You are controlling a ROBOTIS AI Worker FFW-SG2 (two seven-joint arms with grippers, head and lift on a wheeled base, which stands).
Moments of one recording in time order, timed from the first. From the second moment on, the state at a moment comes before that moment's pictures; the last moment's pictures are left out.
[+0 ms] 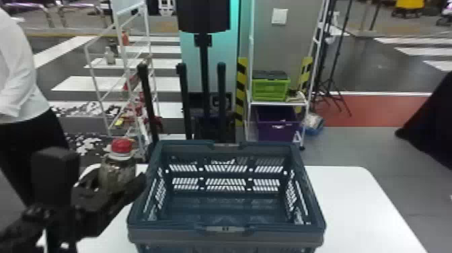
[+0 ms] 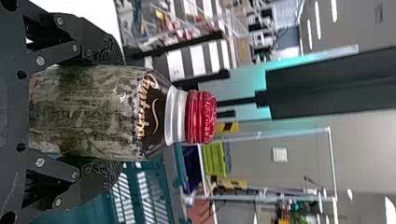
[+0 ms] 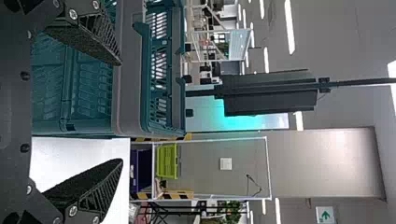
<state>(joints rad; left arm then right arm) 0.22 0.11 0.09 -2.42 -0.09 0.91 -0.29 0.95 -0.11 0.06 -2.09 -0.06 -0.43 0.06</state>
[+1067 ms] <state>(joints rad) -0.64 0.17 -0.58 -1.32 -0.28 0.87 -0.93 0.99 -0.09 0.06 -2.05 -0.05 -0.54 0.04</state>
